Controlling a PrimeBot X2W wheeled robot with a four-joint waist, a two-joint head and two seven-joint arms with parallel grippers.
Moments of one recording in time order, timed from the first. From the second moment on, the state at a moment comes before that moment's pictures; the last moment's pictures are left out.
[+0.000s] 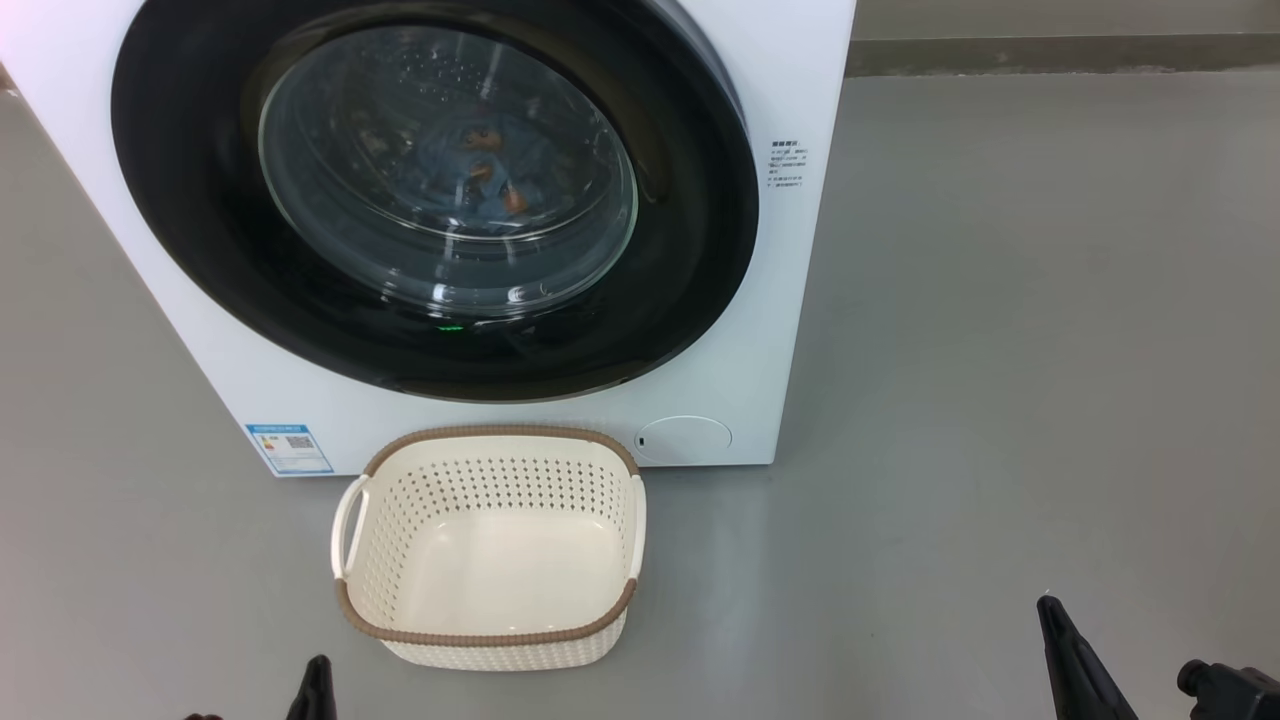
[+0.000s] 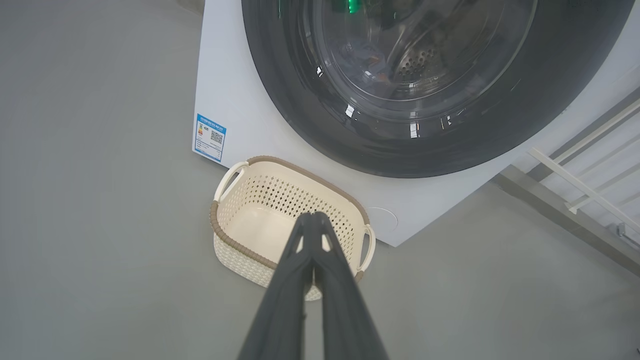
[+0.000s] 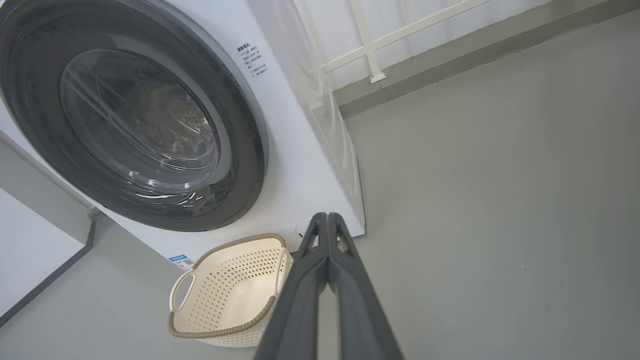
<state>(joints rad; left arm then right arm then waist) 0.08 0.02 -0.05 0.27 -0.60 -0.05 -0.16 0.12 -0.08 -0.07 0.18 0.51 0.14 -0.17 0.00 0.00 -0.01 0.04</state>
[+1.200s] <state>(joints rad) 0.03 0.02 0.00 0.27 -0.98 -0.08 -0.06 0.06 -0.07 -0.08 0.21 0.93 0.14 -0.07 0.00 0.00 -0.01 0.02</state>
